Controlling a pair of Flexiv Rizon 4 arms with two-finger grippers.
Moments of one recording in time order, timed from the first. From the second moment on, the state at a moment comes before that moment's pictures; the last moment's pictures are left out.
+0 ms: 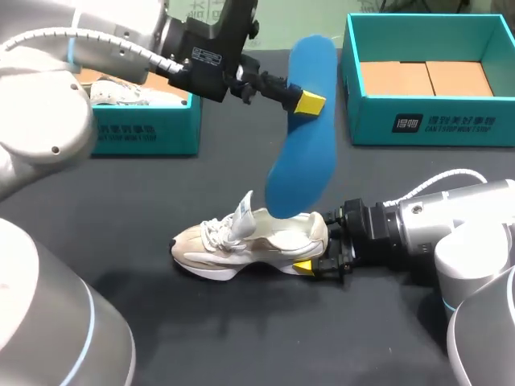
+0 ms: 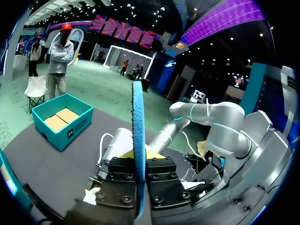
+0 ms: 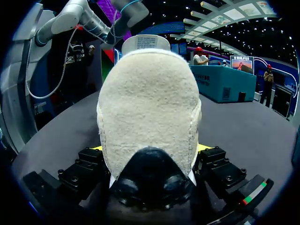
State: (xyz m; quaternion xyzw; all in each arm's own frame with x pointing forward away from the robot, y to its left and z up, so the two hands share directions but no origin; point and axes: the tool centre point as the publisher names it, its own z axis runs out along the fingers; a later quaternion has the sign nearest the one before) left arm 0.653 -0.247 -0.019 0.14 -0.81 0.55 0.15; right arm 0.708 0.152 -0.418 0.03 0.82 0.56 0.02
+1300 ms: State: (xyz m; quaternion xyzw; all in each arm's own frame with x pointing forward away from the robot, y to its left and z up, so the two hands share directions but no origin) left arm 0.592 -0.196 0.044 0.10 -0.78 0.60 0.15; right arm 0.708 0.152 -0.418 0.03 0.82 0.56 0.02
